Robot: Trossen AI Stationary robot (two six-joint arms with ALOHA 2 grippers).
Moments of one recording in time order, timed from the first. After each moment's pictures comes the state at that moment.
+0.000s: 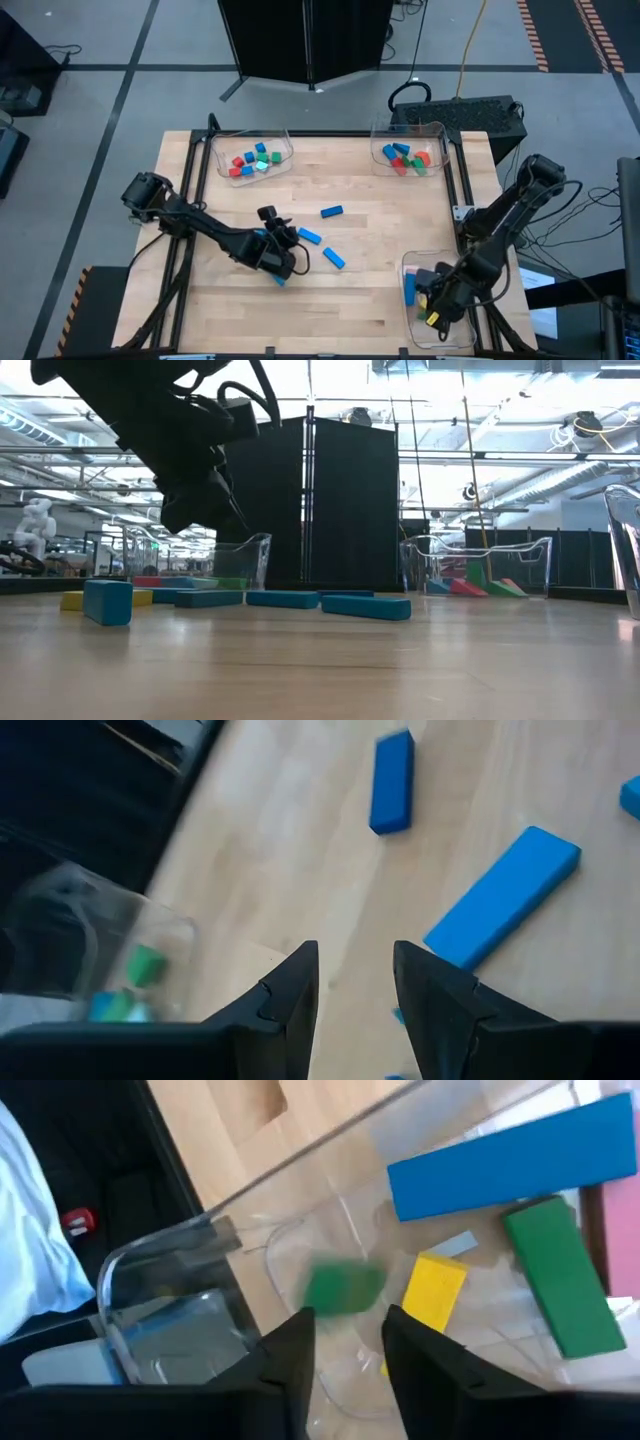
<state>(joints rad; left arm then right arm) -0.39 1.71 0.96 -0.48 -0.87 -0.43 0.91 1.32 0.88 -0.68 -0.05 1.40</state>
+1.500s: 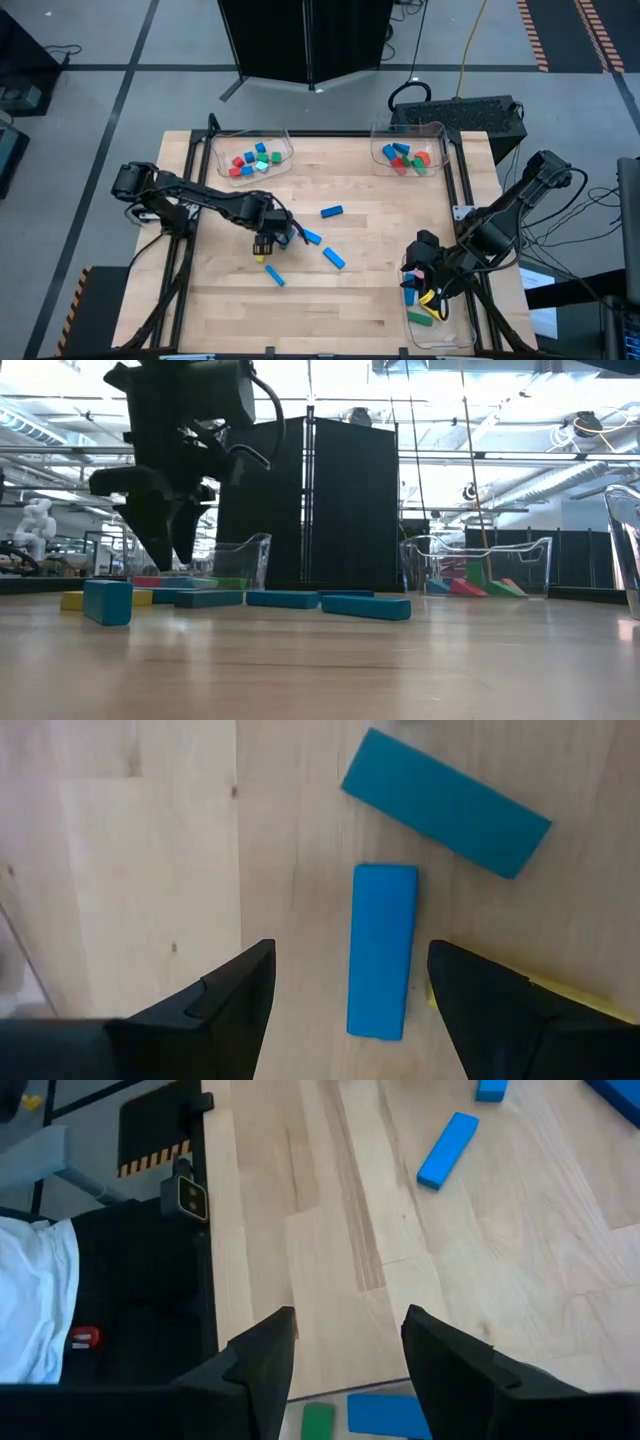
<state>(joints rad) -0.10 1.58 0.96 -0.80 -0.16 -0.11 0.74 1.21 1.11 -0.83 0.29 0.96</state>
